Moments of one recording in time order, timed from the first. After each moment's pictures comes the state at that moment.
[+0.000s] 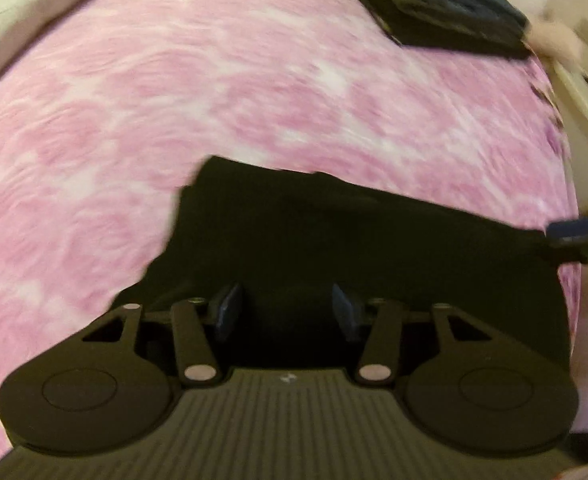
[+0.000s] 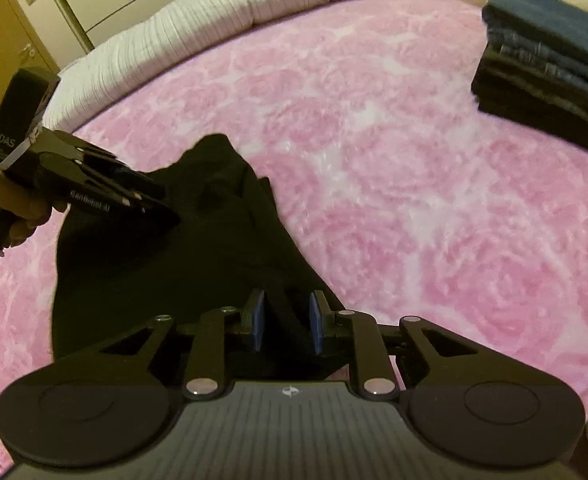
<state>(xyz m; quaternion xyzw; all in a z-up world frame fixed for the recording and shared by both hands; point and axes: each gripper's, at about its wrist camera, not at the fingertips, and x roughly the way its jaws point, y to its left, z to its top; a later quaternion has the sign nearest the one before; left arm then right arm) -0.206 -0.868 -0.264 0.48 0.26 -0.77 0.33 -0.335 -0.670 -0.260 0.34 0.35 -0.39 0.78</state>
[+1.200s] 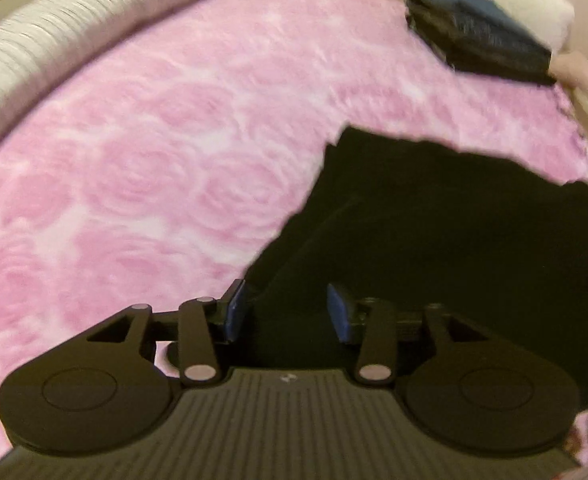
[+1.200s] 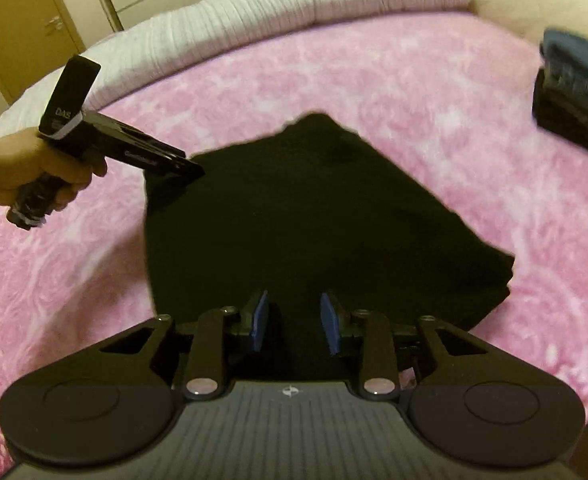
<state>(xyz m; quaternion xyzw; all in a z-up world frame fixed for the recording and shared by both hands) -0.060 -0.851 -0.250 0.41 0.21 -0.80 0.37 -0.235 -0.568 -0.249 0.29 0.35 -0.38 0.80</state>
